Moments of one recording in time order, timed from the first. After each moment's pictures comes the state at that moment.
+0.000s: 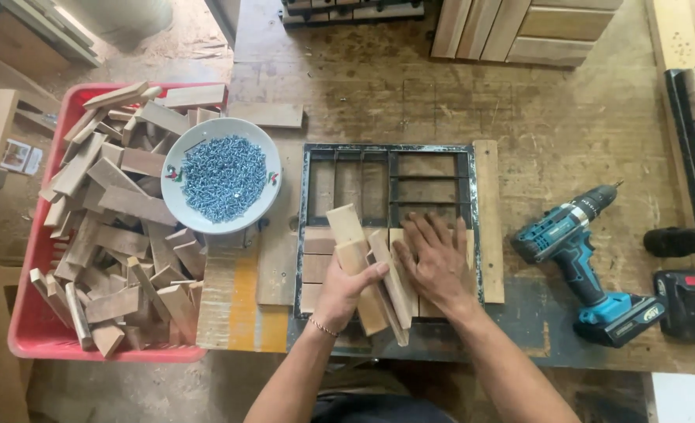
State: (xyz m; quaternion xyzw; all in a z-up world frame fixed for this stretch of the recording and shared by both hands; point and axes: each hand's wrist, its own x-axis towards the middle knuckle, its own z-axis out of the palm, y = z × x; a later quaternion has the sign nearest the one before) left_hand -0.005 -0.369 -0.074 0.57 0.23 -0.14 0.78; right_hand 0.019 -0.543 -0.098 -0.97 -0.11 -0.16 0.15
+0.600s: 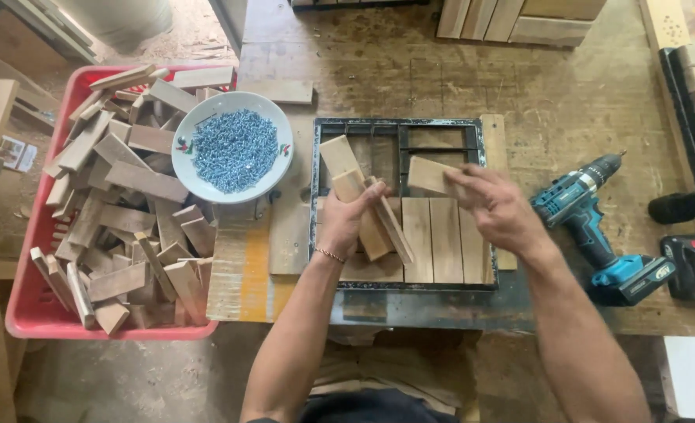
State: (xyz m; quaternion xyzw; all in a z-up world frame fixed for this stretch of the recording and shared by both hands) left_hand 0.044 -0.348 -0.086 0.51 0.16 -0.07 0.84; right_hand 0.037 -0.612 -0.011 -0.92 -0.15 0.05 0.35
